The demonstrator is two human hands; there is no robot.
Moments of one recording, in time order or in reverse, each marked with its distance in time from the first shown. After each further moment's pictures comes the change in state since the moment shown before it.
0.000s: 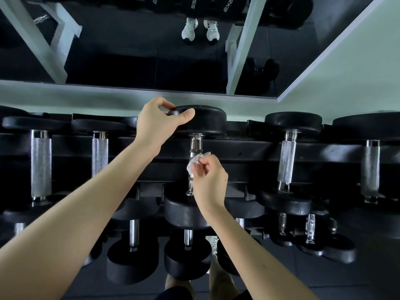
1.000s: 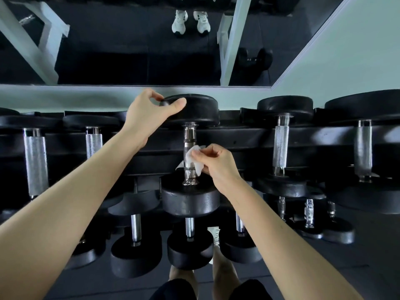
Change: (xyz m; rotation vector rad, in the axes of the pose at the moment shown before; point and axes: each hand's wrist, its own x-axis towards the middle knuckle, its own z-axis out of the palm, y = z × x) left_hand -0.001 -0.002 -0.006 0.079 -0.091 0.010; right_hand 0.028 0.014 -0.030 0.383 -0.274 0.361
